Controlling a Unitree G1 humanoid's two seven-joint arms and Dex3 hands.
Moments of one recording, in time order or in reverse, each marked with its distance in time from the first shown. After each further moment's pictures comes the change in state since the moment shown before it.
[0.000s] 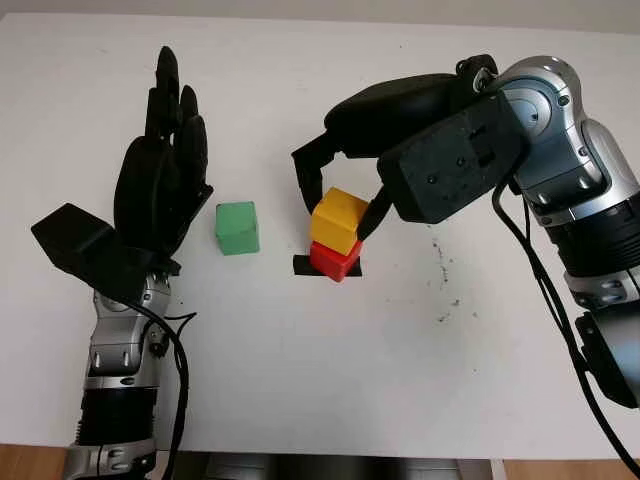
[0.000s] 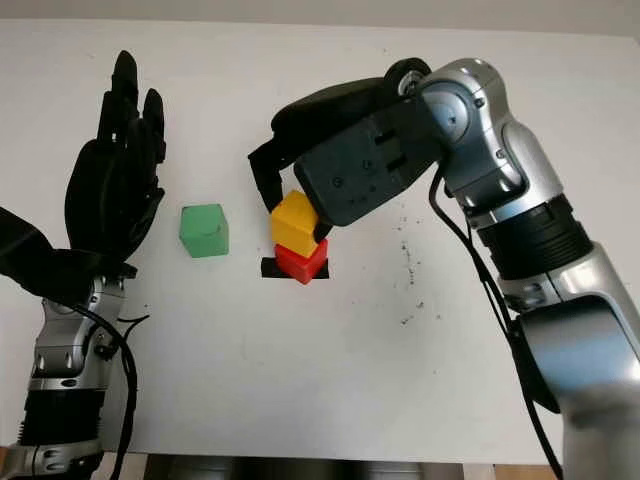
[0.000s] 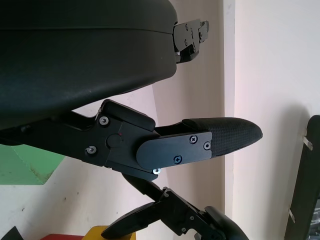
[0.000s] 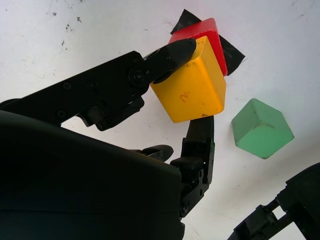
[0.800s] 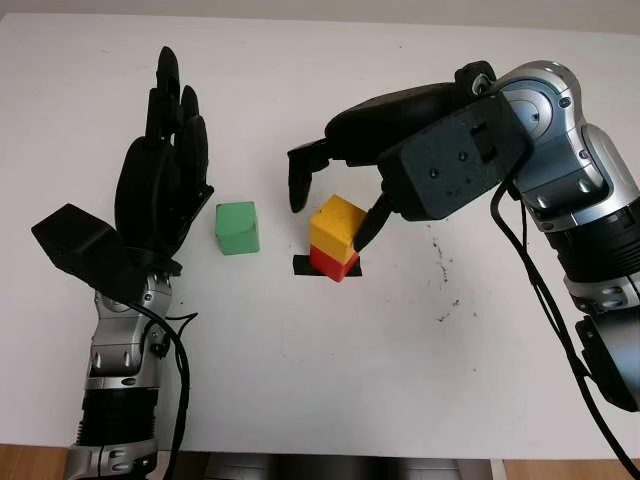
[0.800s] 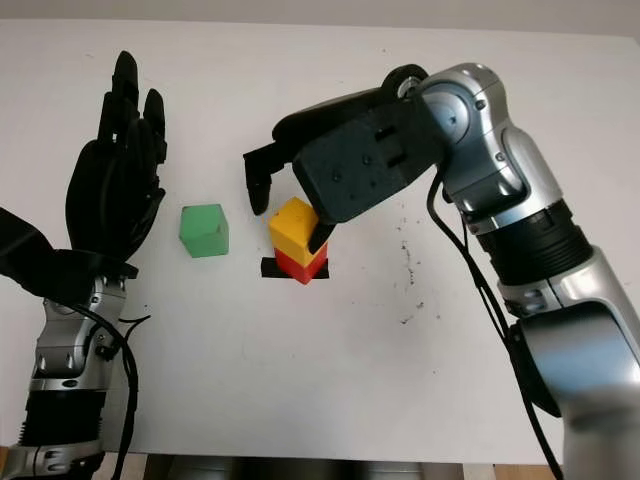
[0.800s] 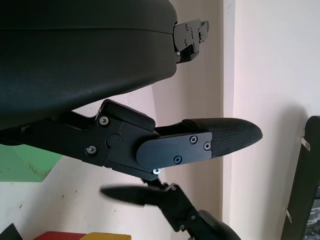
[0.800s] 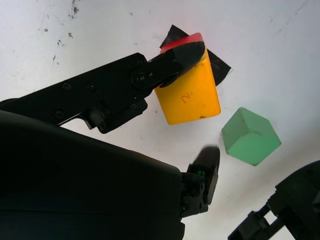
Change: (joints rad) left arm 0.001 -0.010 -0.001 -0.002 -0.006 0.000 0.001; right arm 0.022 -0.002 -0.007 -0.038 0.049 0.063 0.033
